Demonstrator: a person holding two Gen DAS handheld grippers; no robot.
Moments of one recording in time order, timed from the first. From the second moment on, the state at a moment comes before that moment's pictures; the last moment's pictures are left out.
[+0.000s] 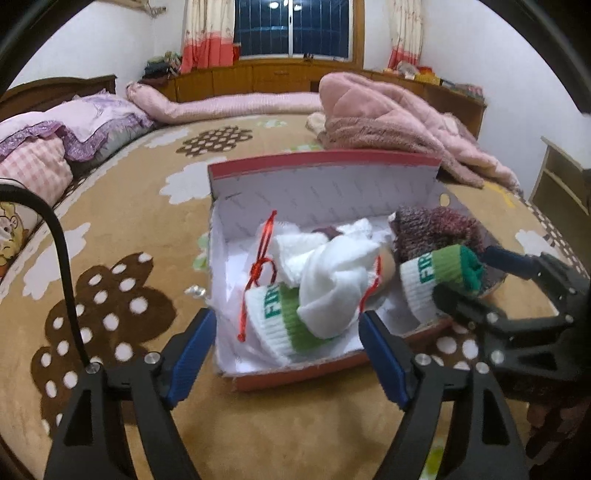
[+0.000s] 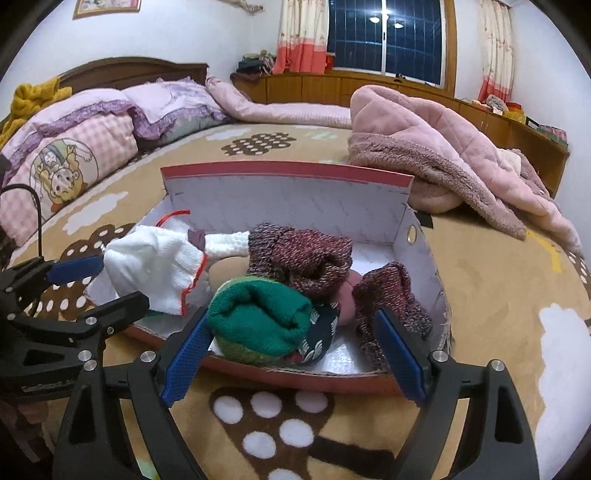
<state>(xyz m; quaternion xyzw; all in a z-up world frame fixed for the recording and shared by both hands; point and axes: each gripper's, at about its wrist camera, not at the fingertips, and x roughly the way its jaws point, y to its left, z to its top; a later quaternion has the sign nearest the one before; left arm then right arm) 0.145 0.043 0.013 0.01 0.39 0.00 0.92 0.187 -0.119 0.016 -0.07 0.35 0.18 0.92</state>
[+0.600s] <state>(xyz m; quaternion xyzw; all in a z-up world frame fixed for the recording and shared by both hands) 0.133 0.049 0.026 -0.02 0.47 -0.02 0.88 0.170 -0.121 0.040 -0.07 0.41 0.17 0.89</state>
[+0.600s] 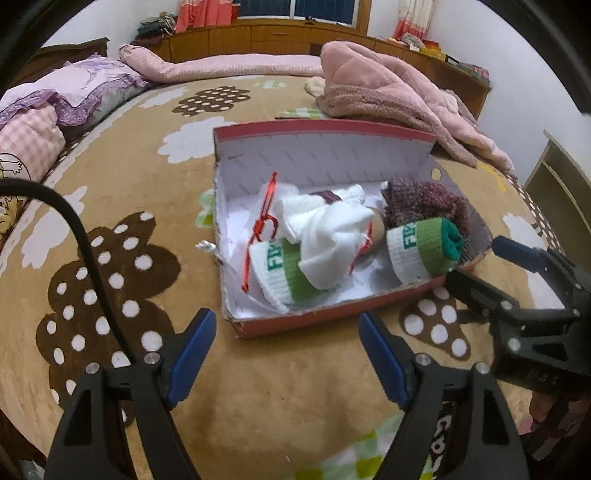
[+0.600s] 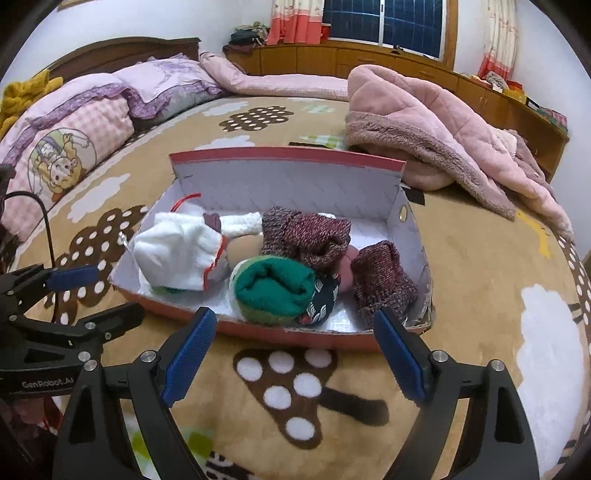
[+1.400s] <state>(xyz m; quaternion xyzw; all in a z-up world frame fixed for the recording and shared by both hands) 0.104 0.032 0.025 -0.02 0.51 -0.02 0.86 0.157 -0.131 0.016 -0.04 0.50 0.15 0.85</state>
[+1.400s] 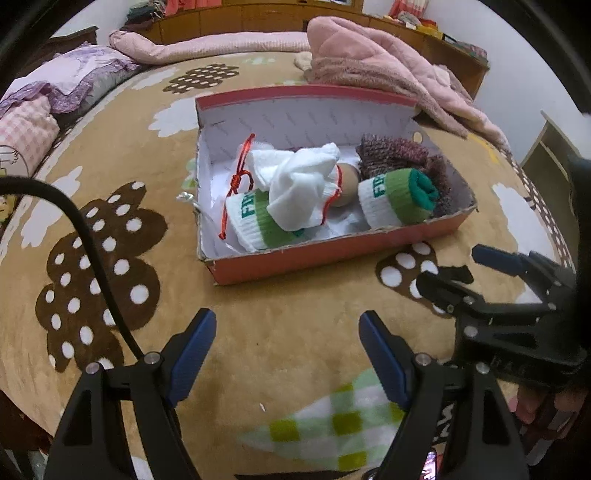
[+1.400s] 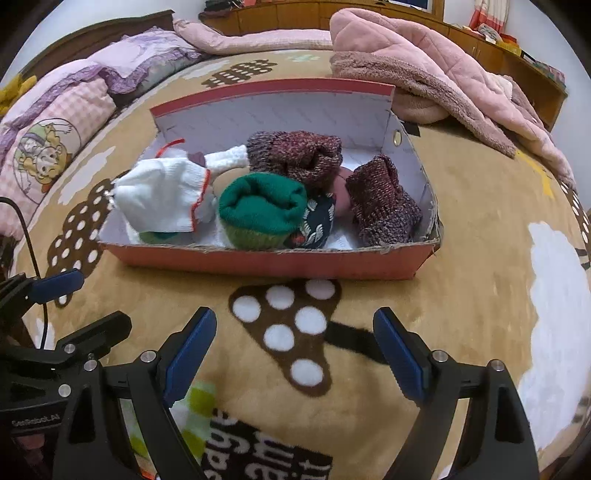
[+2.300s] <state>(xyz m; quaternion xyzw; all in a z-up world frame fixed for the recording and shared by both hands) 0.067 0.032 0.025 -0.07 0.46 -0.02 0.88 0.114 -0.133 0.013 -0.06 0.46 0.17 0.87</state>
